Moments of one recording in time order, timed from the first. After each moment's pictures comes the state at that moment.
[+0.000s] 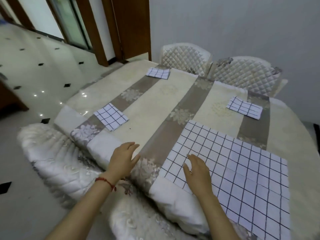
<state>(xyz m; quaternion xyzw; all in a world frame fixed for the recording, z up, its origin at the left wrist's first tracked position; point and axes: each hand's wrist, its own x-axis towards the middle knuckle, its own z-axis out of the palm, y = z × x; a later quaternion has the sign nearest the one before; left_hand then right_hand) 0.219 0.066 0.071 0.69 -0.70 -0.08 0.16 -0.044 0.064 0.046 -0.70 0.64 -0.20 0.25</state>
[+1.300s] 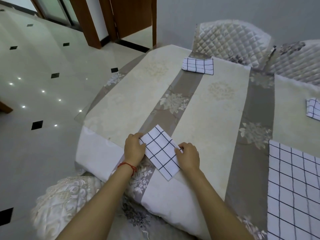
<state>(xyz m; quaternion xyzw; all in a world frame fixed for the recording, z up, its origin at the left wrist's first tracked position) 0.497 -0.168 -0.015 0.77 -0.52 -0.28 0.24 0.315 -0.161 -0.020 -0.60 0.72 -0.16 0.30</state>
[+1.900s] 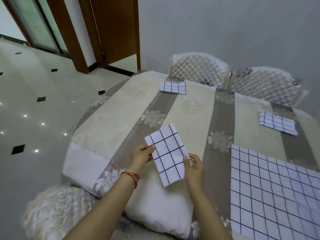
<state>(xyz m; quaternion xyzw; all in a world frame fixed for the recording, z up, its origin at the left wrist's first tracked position) 0.408 -0.138 0.055 0.62 -0.27 -0.58 0.46 0.249 -0.089 0.049 -0.35 0.66 -0.54 0.39</state>
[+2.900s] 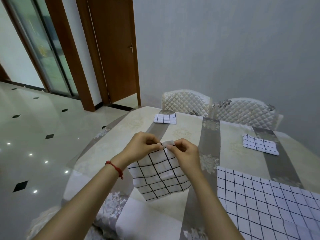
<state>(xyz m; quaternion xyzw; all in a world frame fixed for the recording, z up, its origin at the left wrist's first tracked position) 0.377 -0.110 0.241 0.48 -0.76 -0.31 0.32 0.211 -0.090 0.199 -0.57 0.47 -0.57 0.36</state>
